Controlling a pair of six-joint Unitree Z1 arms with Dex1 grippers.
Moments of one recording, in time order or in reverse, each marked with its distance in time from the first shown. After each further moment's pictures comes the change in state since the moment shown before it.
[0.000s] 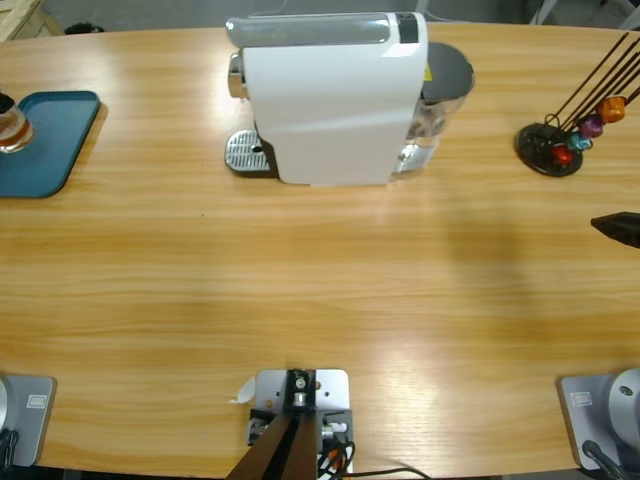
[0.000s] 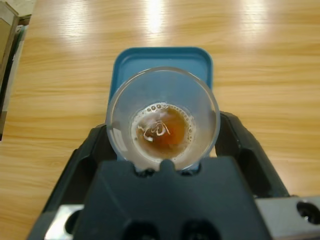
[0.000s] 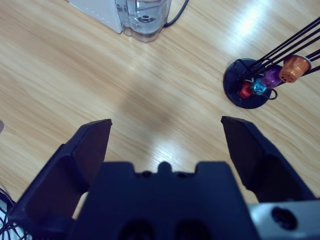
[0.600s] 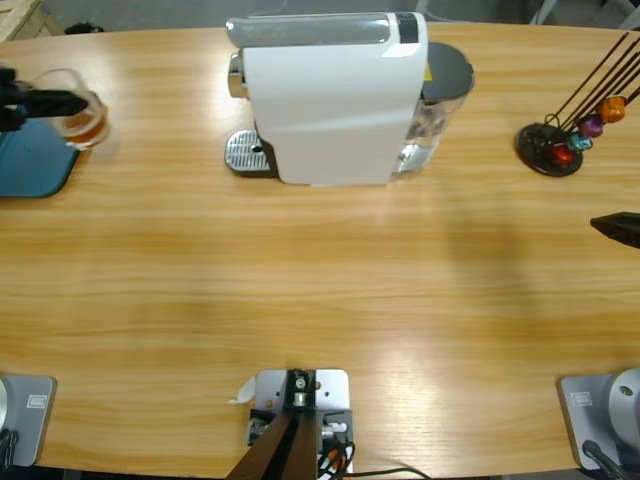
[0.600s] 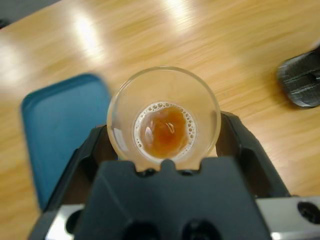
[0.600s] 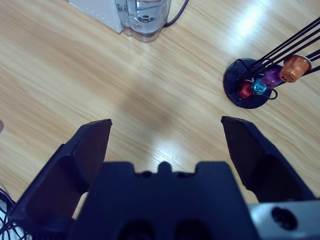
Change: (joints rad) arm 0 -0.196 -0.051 -0.044 0.111 -0.169 0.092; arm 1 0.000 0.002 0.000 0.000 0.000 0.000
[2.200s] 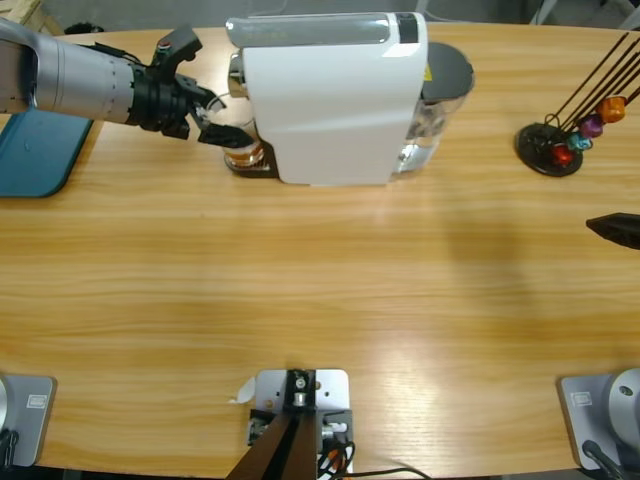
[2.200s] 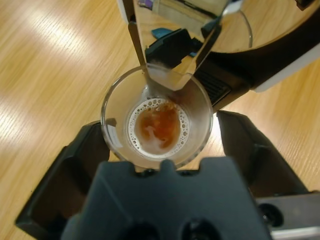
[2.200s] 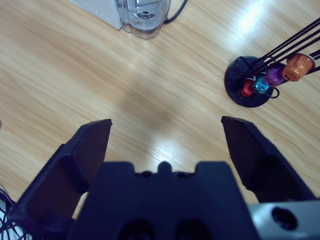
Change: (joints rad) arm 0 -0.332 0.424 -0.249 -0.091 -0.335 0.207; arm 1 0.000 0.019 0.000 0.000 0.000 0.000
